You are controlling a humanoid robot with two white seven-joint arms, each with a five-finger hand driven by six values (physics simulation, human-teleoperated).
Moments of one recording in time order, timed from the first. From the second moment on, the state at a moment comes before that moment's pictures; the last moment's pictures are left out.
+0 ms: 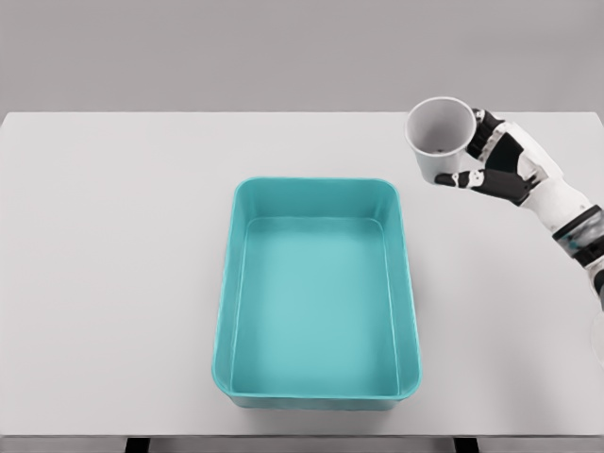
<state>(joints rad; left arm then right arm) -0.06 0.00 -0.13 -0.08 0.03 0.01 -0.17 -0.20 -0.35 -0.10 -1.63 -0.41 0.14 0.61</state>
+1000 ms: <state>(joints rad) -0.06 0.00 -0.13 -0.08 0.03 0.01 -0.17 -0.19 -0.35 -0.02 -1.76 -0.41 0.14 0.61</state>
